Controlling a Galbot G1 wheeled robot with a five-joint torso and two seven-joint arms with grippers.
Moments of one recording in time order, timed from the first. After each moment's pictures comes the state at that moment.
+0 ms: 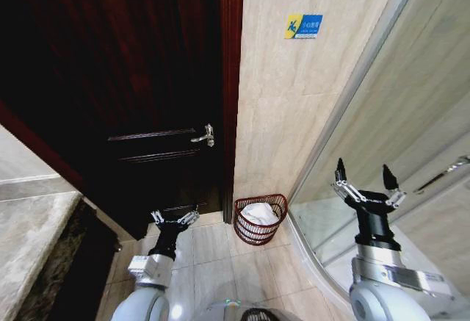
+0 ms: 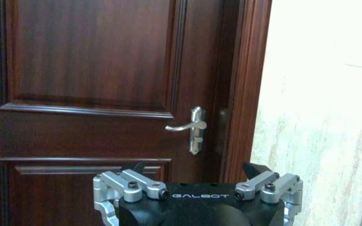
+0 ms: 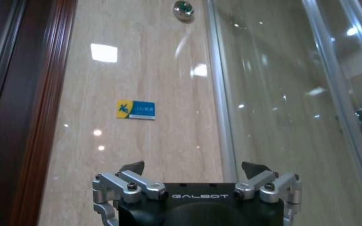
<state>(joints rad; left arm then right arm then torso) 1.85 -1.61 -0.54 -2.38 -0.06 0.01 0.06 -1.71 1.51 0.71 2.50 0.21 0.21 0.06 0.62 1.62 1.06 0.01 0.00</state>
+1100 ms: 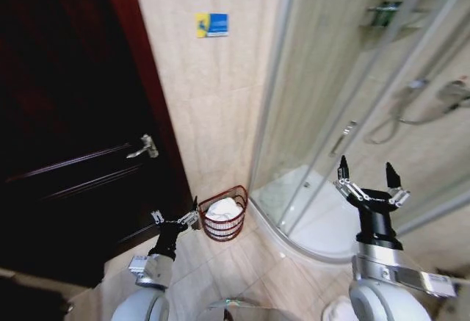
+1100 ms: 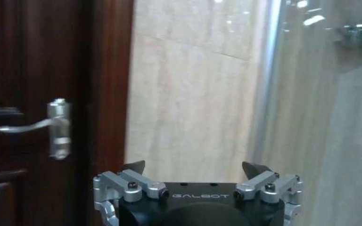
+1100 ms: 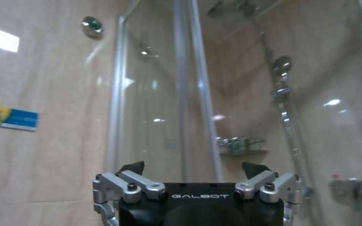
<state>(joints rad) 1.85 -1.61 -0.54 -2.38 -0.06 0.01 0.06 -1.70 1.50 0.71 2.50 0.22 0.23 0.06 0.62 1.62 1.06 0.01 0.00</state>
